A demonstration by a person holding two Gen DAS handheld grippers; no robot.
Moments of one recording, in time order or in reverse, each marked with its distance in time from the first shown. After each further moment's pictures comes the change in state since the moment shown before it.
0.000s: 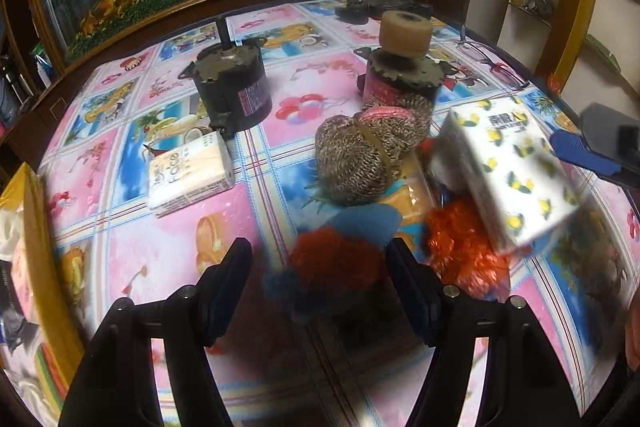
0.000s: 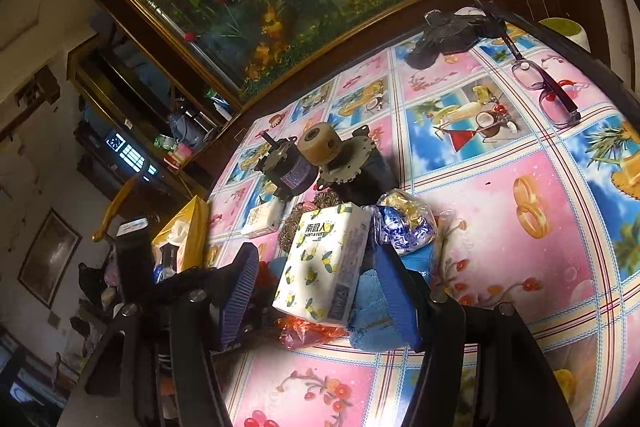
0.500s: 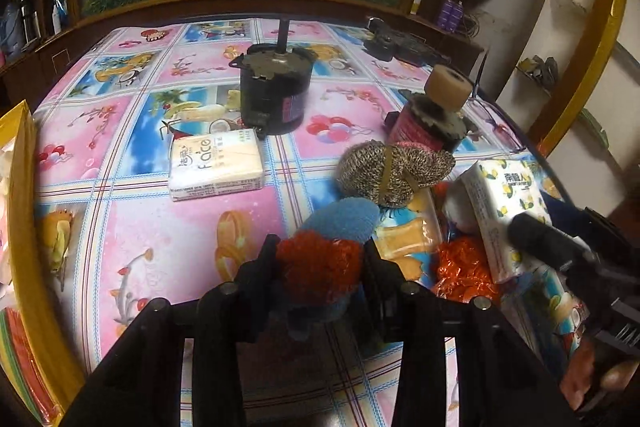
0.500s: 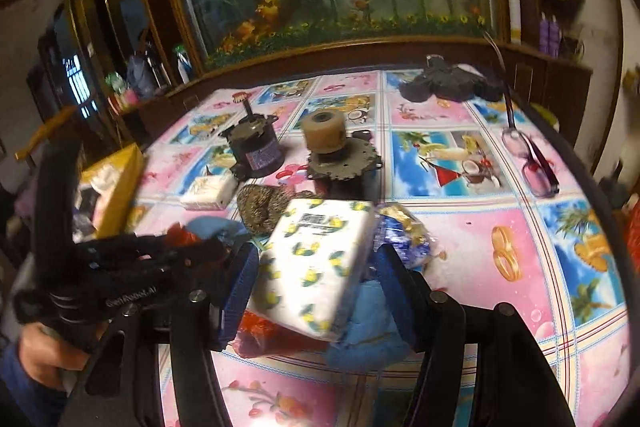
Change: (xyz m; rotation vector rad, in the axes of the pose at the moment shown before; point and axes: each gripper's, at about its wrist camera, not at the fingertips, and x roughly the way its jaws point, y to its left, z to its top) left arm -0.014 0.041 -0.008 -0.195 -0.091 -0.110; right arm 0.036 0.057 -0.022 -0.344 -0.018 -0.339
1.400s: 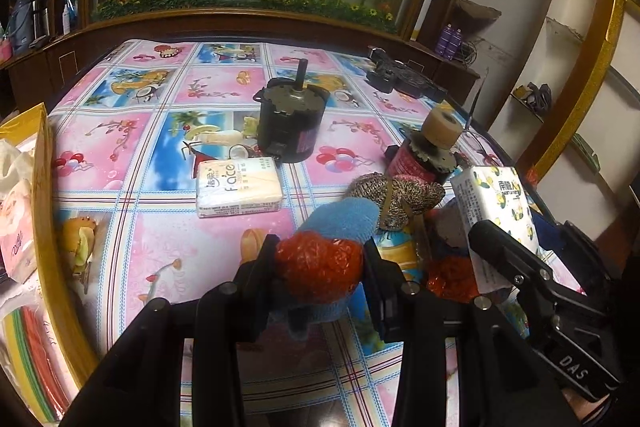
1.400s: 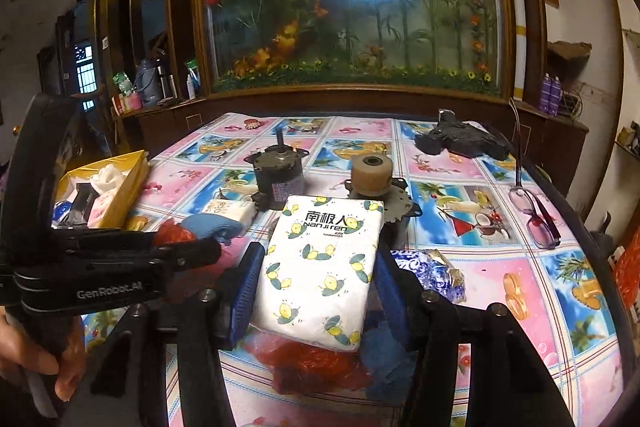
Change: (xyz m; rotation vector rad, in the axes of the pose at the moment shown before) left arm -0.025 0.016 0.003 -0.049 -0.076 -0.027; right arm -0.001 0.038 -0.002 -0.093 -0.151 -0.045
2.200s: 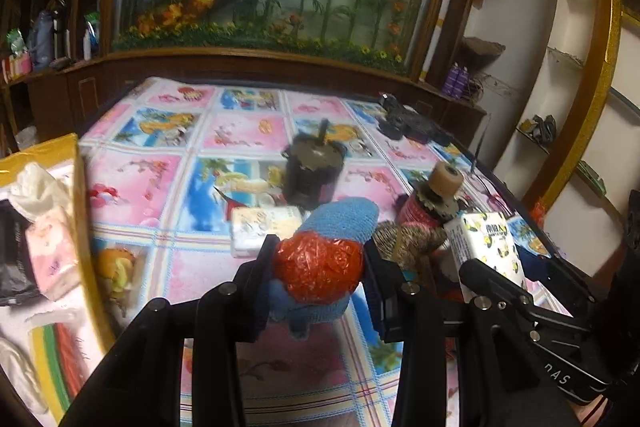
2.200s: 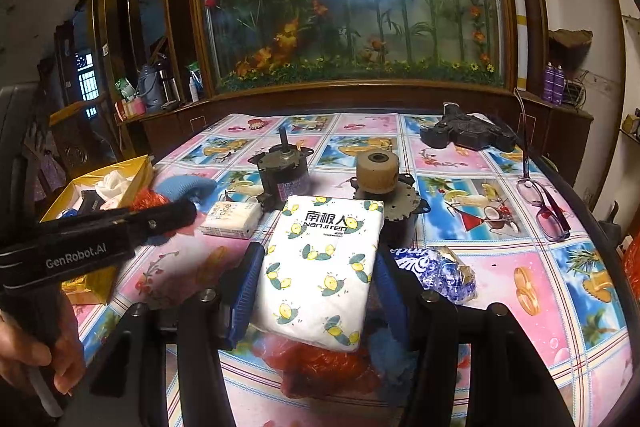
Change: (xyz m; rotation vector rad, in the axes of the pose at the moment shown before) left arm -0.036 0.007 0.007 -0.009 -0.179 0.061; right arm 0.000 0.001 0.002 0.025 -0.003 0.031
